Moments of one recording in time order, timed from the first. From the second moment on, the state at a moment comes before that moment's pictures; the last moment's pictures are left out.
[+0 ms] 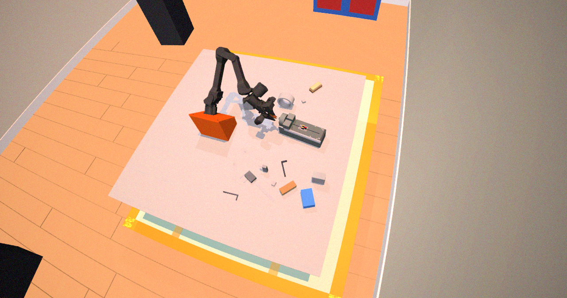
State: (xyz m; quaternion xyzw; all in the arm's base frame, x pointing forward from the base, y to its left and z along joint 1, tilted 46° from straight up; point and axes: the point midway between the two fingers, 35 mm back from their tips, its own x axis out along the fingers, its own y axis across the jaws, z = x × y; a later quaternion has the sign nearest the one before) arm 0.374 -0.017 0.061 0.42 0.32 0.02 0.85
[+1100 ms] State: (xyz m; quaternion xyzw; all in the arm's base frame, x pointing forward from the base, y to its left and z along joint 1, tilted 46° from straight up) arm 0.375 -0.009 0.038 0.42 0.32 0.01 0.85
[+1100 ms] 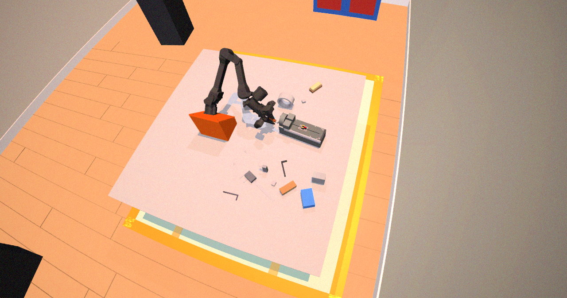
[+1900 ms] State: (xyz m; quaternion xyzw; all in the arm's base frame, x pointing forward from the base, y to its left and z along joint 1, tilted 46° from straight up) arm 0.381 0.013 0.028 0.42 0.32 0.01 0.85
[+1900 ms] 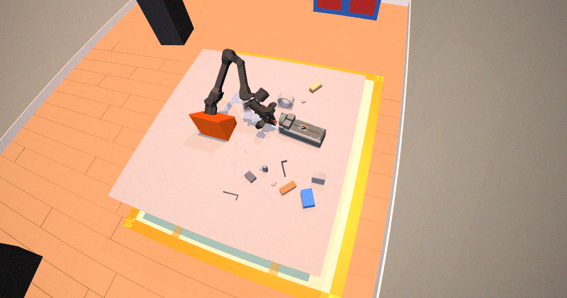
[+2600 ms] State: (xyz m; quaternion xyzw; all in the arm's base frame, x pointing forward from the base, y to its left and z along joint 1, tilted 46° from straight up) arm 0.384 0.023 0.030 0.42 0.33 0.00 0.85
